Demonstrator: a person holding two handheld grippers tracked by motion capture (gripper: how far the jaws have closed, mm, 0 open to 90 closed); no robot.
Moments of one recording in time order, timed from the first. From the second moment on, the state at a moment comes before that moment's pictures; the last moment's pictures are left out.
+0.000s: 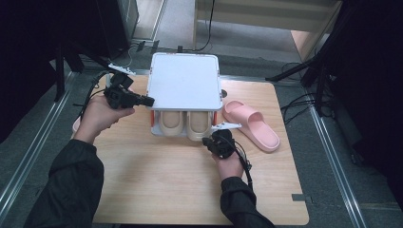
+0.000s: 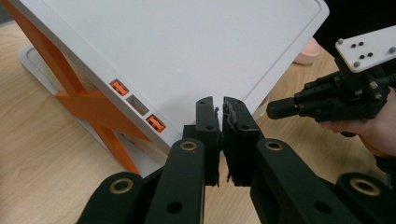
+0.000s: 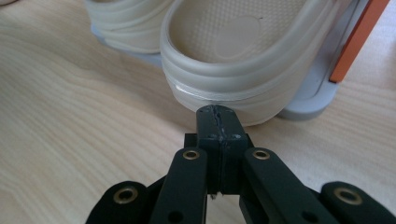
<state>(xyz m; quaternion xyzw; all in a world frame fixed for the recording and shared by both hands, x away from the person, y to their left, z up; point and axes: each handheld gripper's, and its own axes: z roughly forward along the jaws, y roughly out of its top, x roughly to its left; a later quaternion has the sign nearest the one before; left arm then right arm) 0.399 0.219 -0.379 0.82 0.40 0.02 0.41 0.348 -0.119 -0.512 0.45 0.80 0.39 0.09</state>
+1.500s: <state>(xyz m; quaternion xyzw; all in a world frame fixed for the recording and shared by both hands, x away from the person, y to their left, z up) 0.397 0.227 -0.373 0.80 0.42 0.02 0.43 0.343 -0.125 -0.497 0.44 0.79 0.43 0.06</state>
